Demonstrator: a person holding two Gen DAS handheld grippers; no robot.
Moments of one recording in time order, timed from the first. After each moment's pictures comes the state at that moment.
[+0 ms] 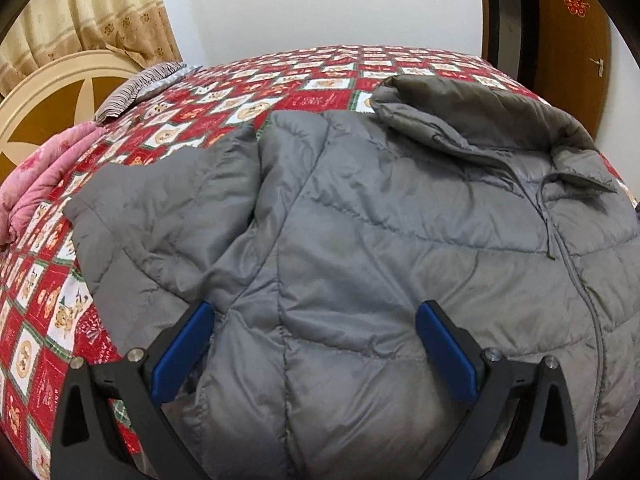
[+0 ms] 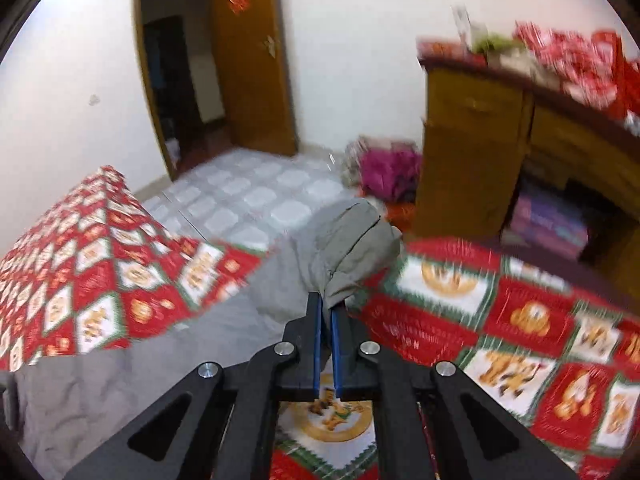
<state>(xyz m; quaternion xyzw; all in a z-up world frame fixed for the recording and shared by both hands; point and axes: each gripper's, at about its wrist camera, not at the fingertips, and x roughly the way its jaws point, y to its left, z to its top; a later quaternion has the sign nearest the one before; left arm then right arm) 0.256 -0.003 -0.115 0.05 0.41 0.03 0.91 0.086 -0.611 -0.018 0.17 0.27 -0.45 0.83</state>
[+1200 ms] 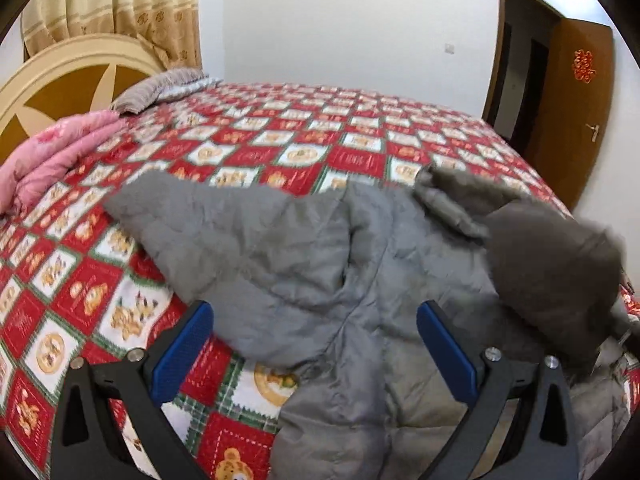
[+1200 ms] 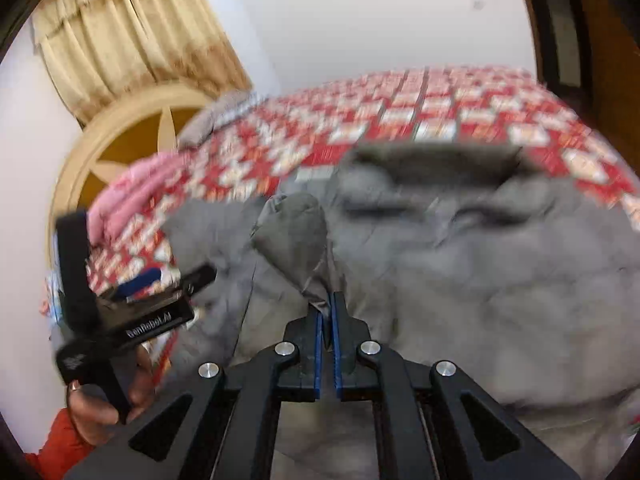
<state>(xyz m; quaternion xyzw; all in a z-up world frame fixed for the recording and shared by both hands) 0.222 0.072 -0.051 -0.03 0.35 0.01 0.94 0.189 -0.160 -0.030 0.10 0.36 0.16 0.91</state>
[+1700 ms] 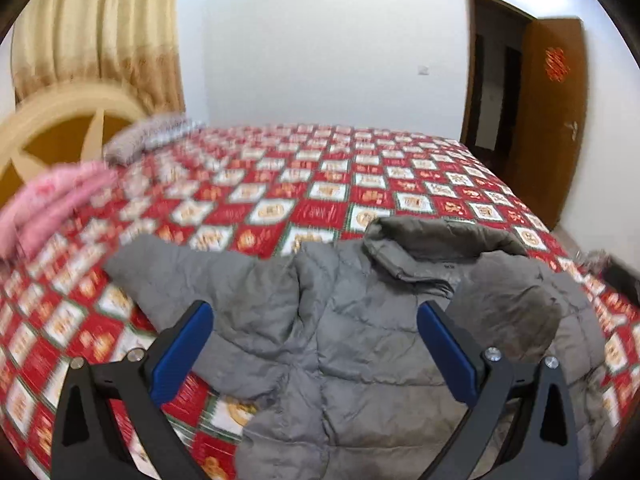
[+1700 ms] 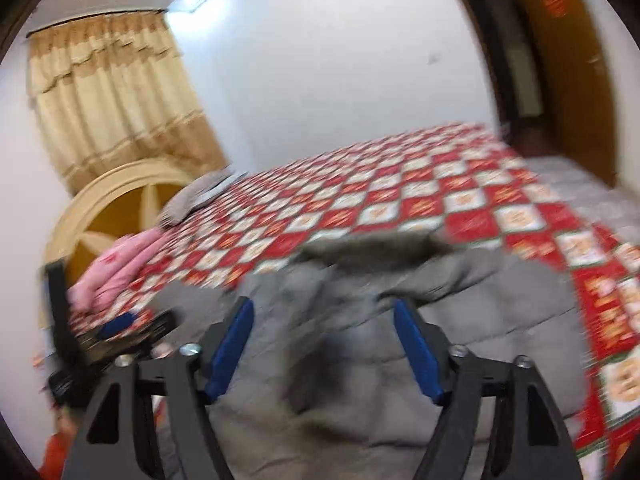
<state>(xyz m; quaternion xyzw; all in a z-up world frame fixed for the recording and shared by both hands) 0.202 0.030 0.000 0.02 0.29 -0.01 0.96 0.167 -0.234 0.020 0.14 0.26 0.08 0.95</state>
